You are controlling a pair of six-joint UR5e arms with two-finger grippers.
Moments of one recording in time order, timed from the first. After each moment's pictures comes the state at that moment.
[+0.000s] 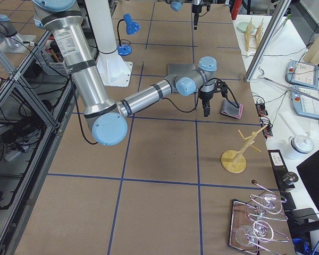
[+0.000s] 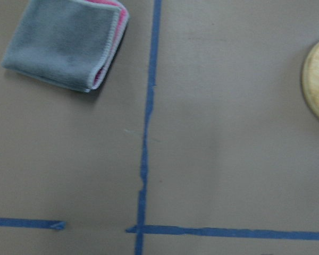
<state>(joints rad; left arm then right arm) -1.11 -1.93 -1.66 -1.68 -2.25 -0.54 1.13 -1.24 1.65 -1.46 2.17 0.58</state>
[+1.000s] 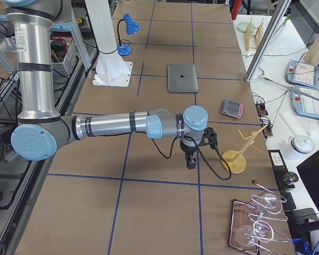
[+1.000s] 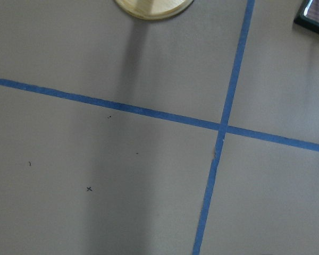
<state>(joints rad) -1.55 -1.54 -1.75 -1.34 -2.36 0.09 1.50 -1.57 1.69 -1.59 2.37 -0.08</state>
